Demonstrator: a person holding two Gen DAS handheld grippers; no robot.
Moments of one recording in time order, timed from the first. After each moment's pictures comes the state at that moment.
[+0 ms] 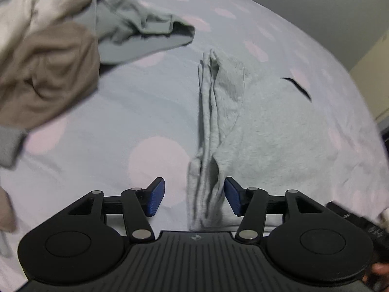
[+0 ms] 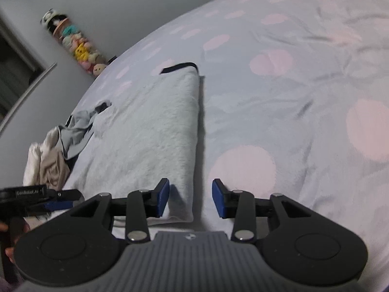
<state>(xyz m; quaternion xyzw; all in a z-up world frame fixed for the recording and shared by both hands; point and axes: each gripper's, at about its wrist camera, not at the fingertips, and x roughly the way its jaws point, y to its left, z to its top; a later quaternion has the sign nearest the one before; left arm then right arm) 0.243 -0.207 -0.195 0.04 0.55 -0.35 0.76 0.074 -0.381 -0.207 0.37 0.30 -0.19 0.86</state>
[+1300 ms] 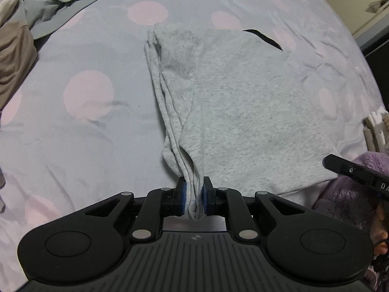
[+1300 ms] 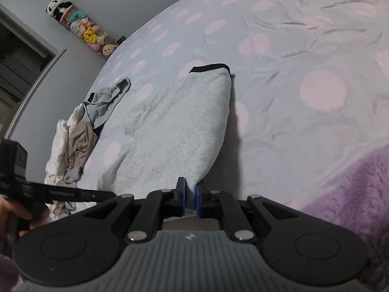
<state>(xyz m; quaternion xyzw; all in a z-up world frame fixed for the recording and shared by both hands) 0.162 -0.246 -0.157 0.19 0.60 -0.40 0.67 -0.020 -0.359 -0.157 0.38 0.34 -0.14 0.85</state>
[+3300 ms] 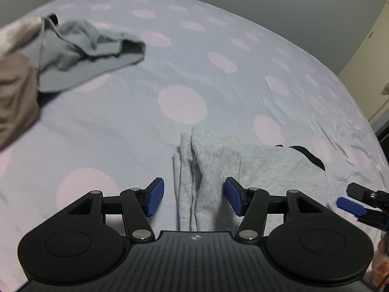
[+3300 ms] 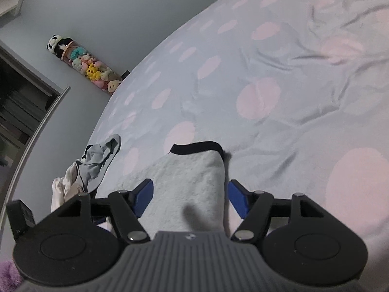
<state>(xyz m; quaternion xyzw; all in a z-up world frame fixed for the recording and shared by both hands) 0.234 -0.281 -0.197 0.03 0.48 -0.37 0.79 0.056 -0.473 -0.191 0.44 0.26 -0.13 0.85</state>
